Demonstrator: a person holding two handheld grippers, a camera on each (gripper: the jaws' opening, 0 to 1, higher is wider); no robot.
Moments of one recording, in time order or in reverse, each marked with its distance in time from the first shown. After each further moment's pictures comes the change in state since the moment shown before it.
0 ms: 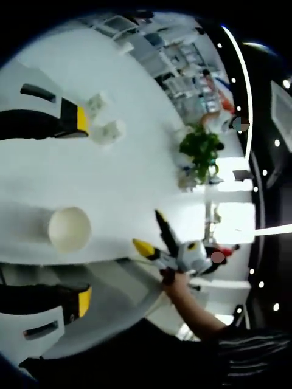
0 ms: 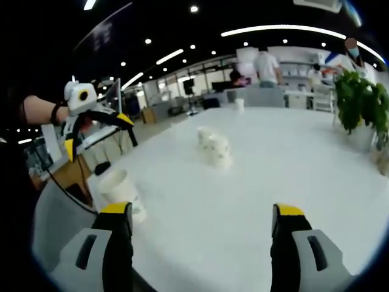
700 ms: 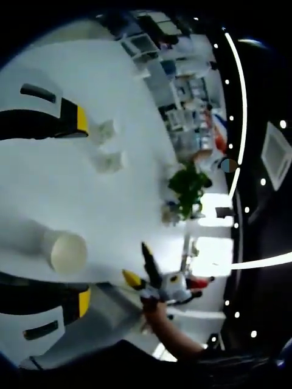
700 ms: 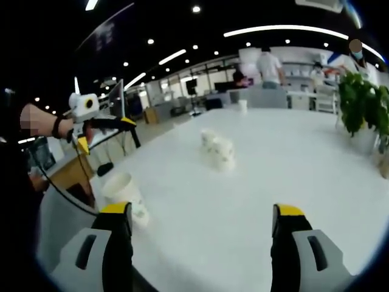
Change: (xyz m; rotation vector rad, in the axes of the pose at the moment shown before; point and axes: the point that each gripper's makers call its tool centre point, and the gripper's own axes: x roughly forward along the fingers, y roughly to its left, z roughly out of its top) left arm -0.022 0.033 -0.010 -0.121 -0.142 0.184; right arm 0.000 0.006 0.009 -0.006 -0.001 0.017
